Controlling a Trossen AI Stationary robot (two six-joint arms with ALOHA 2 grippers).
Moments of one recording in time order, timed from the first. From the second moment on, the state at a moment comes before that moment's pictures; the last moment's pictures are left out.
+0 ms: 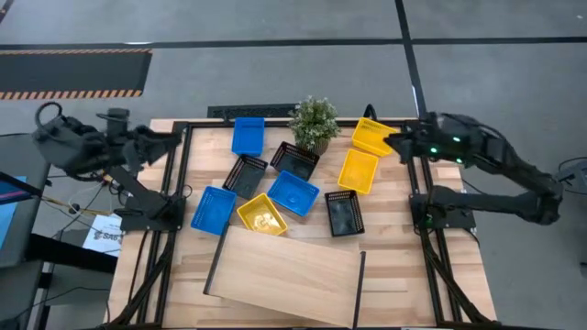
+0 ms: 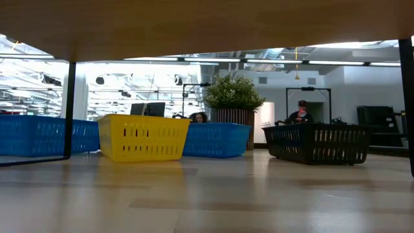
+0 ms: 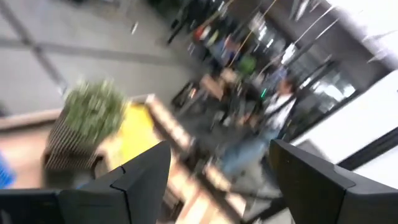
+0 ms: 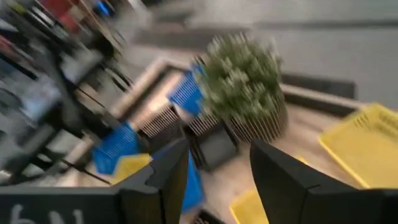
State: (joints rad) left arm -0.69 0.85 1.61 -1.06 -1.01 -1.05; right arm -0.41 0.67 1.02 -0.77 0.13 0.63
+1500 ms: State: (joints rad) left arm 0.03 1.36 1.65 -0.70 0.20 -0.38; right arm -0.29 0.85 1.10 -1.22 0.08 0.75
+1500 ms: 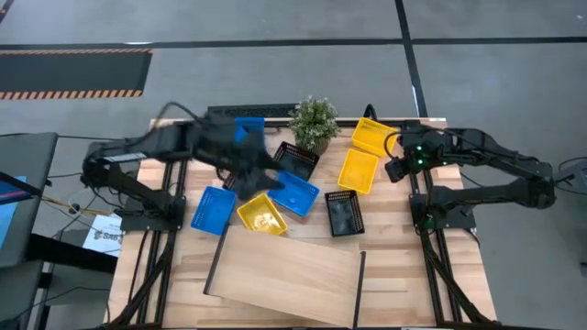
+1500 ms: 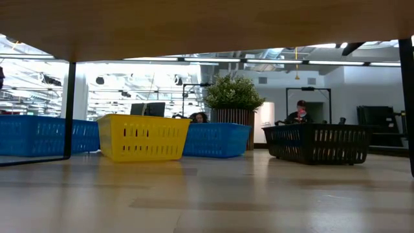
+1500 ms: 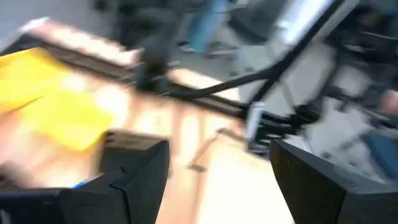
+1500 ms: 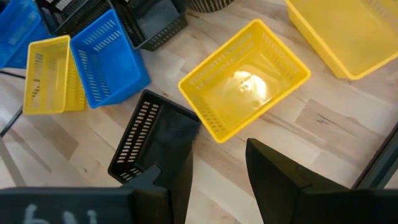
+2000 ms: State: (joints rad) left arm 0.23 0.94 1.09 -1.06 0.00 -0.73; right arm -0.21 0.85 1.10 -1.22 0.08 0.81
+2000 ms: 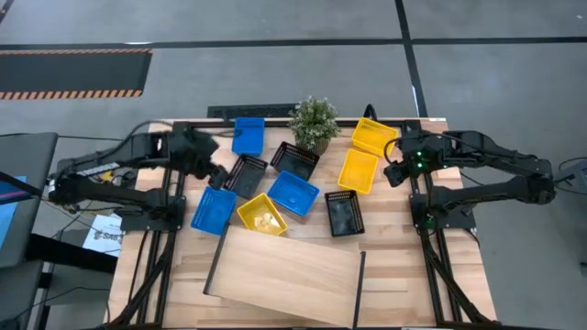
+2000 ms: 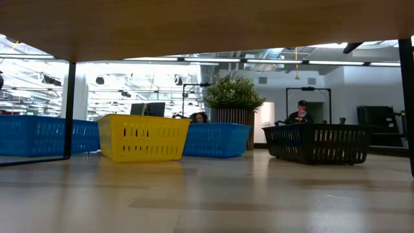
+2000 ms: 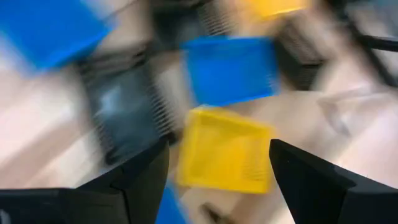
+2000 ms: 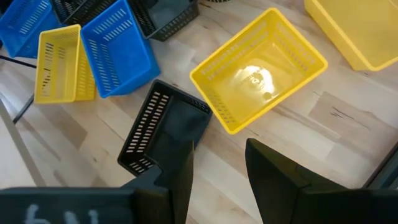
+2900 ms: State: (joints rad) left arm 0.24 1.10 0.66 -1.12 -0.05 -0.76; right arm -0.22 0.85 1.09 -1.22 0.09 0.84
